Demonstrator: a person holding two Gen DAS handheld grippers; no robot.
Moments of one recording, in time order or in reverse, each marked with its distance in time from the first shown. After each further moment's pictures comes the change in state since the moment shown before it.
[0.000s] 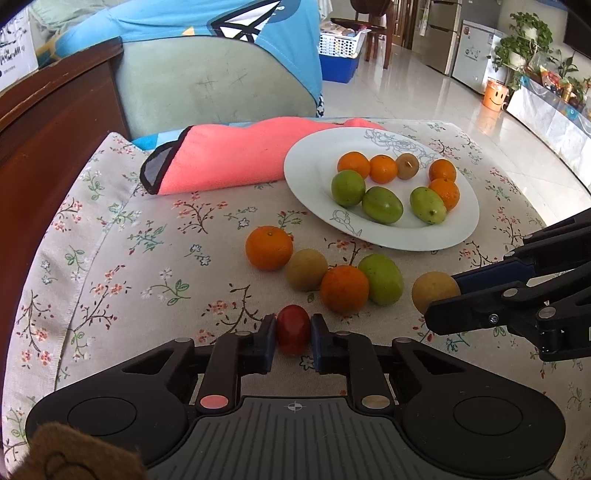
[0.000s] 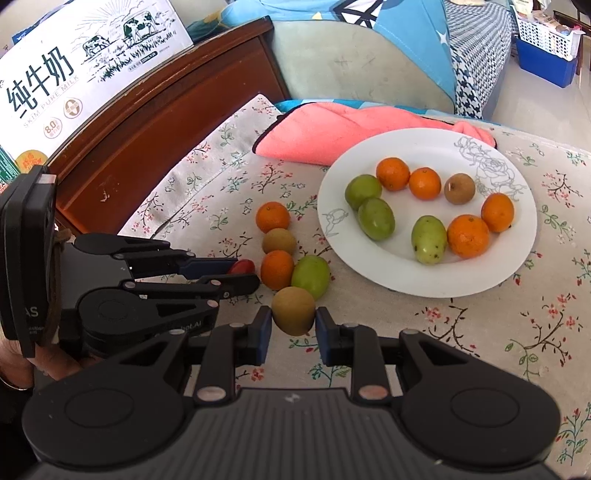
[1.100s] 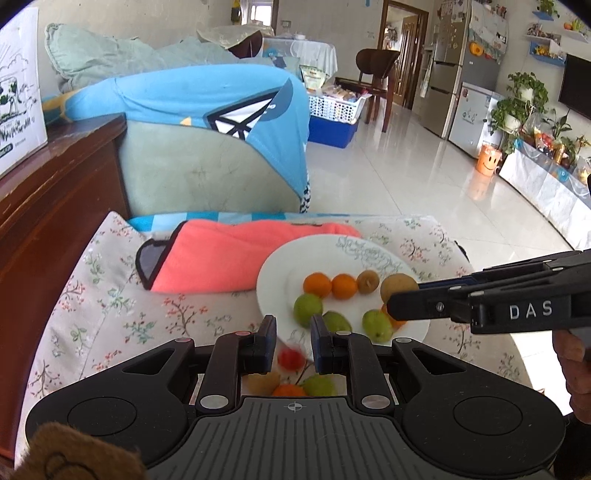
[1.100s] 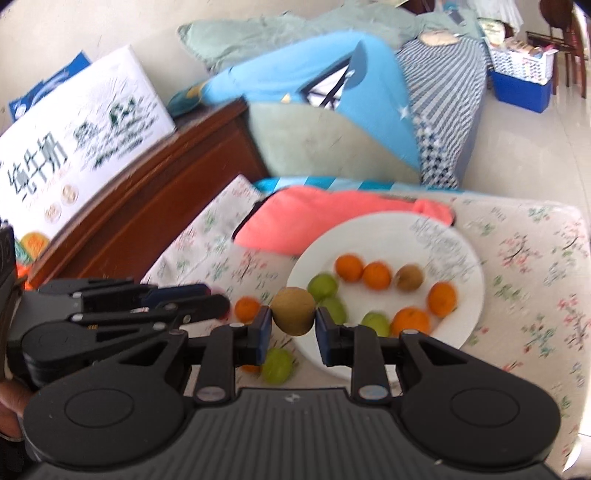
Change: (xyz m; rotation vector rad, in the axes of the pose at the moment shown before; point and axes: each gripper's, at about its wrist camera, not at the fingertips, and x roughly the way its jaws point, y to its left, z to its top) left arm -0.049 -0.024 0.061 -0.073 -0.197 -0.036; right arm -0.050 -0.037 0.045 0.068 -0.200 -0.021
